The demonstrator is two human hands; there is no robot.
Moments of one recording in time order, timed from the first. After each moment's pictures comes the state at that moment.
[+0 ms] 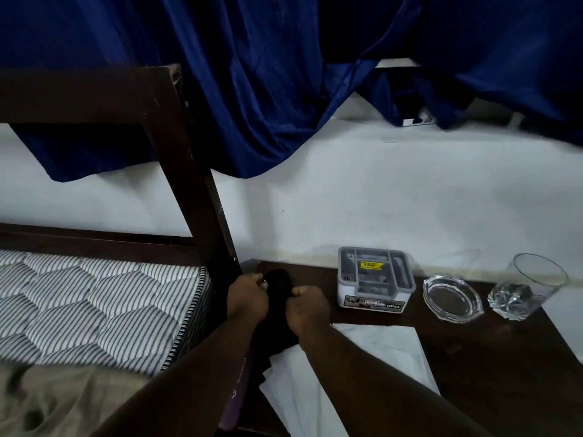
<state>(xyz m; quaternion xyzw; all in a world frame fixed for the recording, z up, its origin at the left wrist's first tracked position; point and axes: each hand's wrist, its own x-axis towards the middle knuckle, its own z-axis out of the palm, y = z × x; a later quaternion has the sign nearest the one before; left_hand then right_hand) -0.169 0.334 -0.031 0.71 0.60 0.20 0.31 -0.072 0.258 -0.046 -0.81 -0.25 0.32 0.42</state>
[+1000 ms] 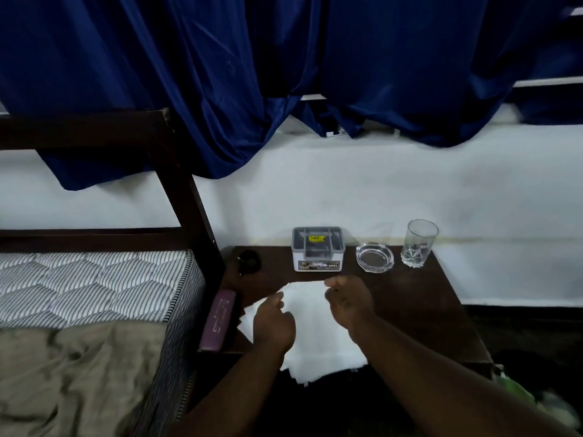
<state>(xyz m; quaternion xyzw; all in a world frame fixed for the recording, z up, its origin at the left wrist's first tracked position) -0.171 0.106 0.017 0.66 0.55 0.21 0.46 -0.022 0.045 0.027 -0.84 -0.29 0.21 0.41</state>
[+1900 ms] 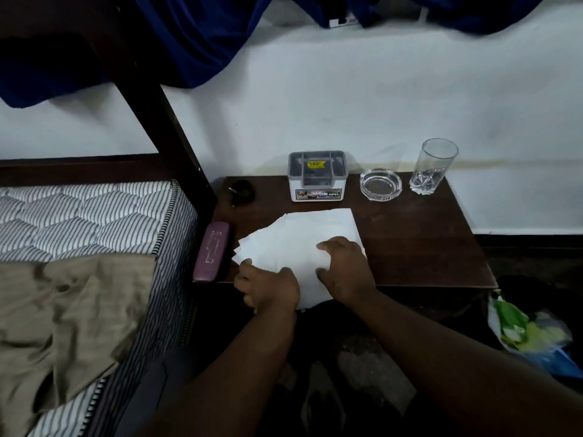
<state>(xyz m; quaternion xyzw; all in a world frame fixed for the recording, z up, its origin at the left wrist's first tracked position) -0.169 0.067 -0.010 0.47 0.74 0.22 0.42 -0.047 0.005 -0.036 -0.84 -0.48 0.15 0.22</state>
